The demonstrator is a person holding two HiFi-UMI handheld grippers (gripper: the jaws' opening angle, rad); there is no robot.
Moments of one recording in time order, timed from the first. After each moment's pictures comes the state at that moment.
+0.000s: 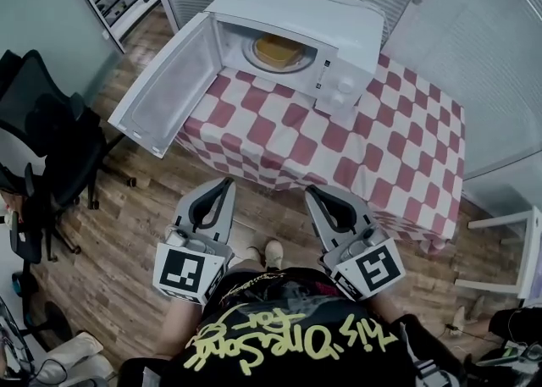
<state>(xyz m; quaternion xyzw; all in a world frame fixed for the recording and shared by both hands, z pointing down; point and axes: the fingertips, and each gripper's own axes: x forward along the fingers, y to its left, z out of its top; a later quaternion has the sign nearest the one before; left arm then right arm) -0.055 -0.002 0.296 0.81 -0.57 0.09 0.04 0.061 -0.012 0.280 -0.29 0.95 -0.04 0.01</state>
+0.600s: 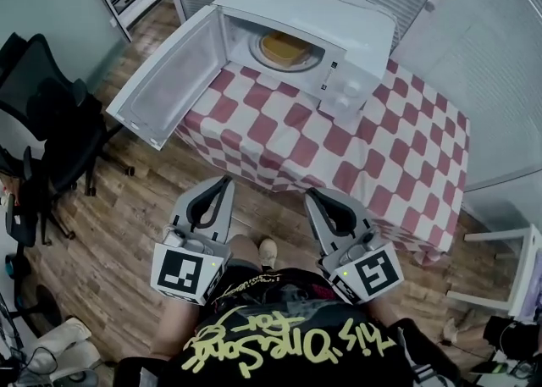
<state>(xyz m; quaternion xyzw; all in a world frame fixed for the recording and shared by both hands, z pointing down) -0.050 -0.006 0.299 0.80 -0.60 0.09 0.04 0.067 -0.020 0.289 -0.28 0.96 -0.05 0.00</state>
